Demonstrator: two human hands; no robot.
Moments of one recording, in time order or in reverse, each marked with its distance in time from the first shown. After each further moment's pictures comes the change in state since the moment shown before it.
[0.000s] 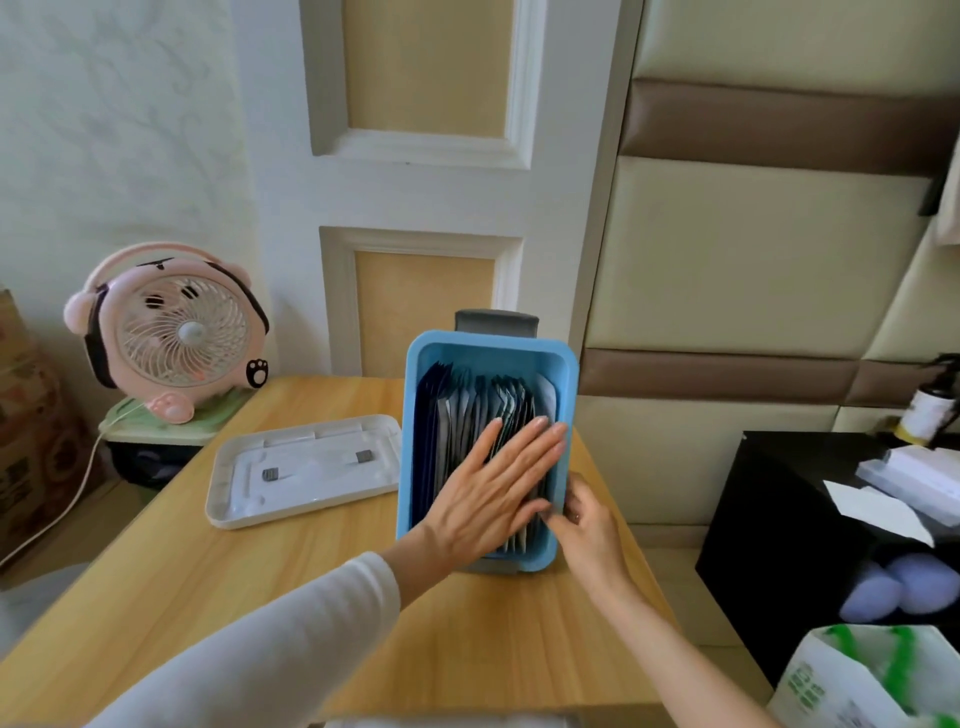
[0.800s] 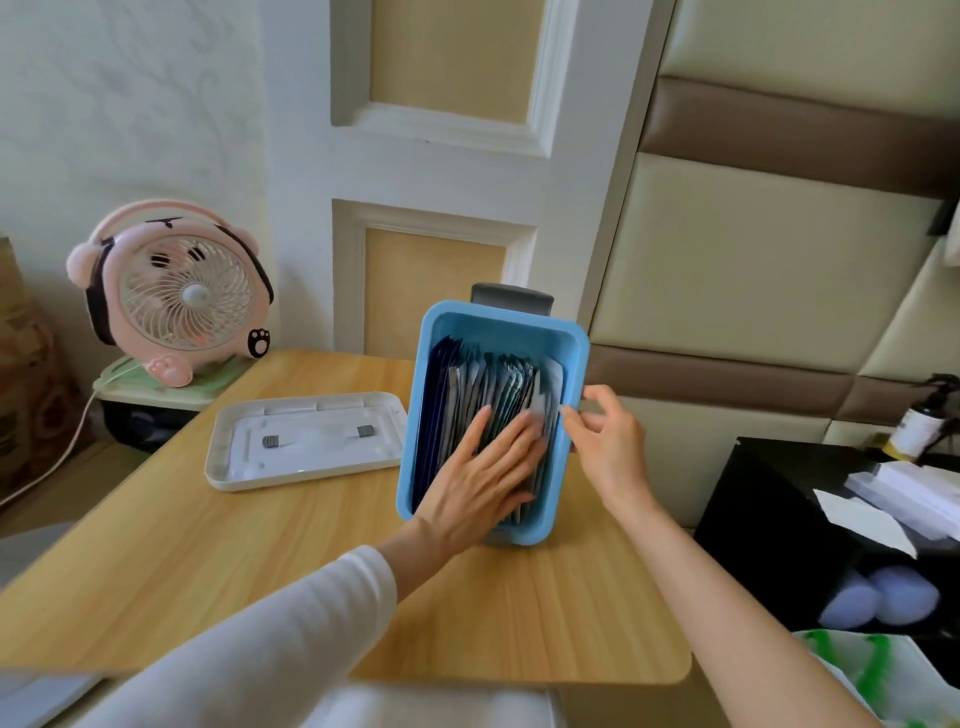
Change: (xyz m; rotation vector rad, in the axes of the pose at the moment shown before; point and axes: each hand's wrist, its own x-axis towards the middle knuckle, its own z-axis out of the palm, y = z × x) left_hand -0.020 0.003 0.003 0.107 -0.066 -0.031; right_hand 0.044 -0.053 -0.011 -0.279 0.156 -0.169
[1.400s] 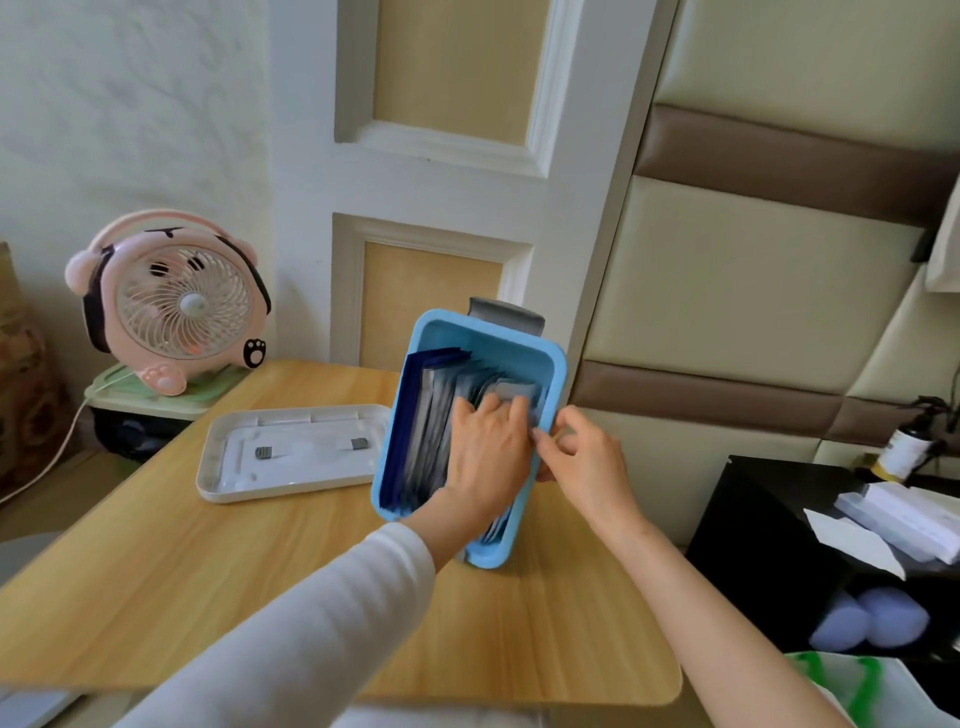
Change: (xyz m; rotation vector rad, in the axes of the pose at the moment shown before) left_hand 0.057 -0.009 -0.032 -0.307 0.131 -0.402; right_hand -0.008 -0.017 0.001 -0.167 -0.167 -0.053
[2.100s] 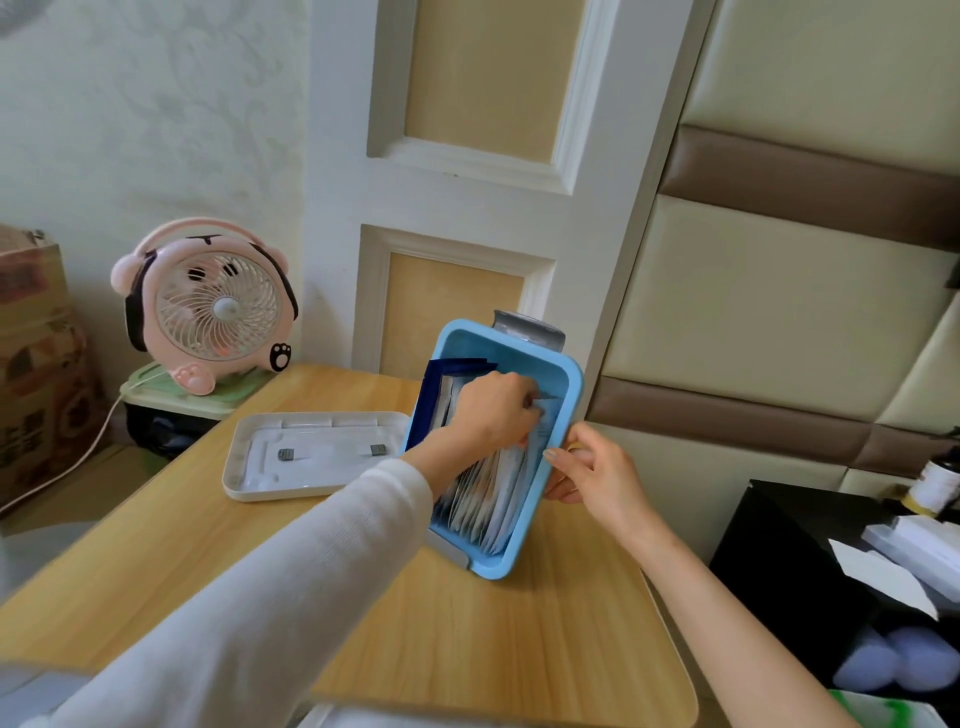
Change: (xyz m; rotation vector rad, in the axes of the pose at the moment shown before) left_hand 0.051 -0.036 -0.023 -0.456 -0.449 -0.191; right_hand 0.003 -0.008 -0.009 0.201 -0.218 0.071
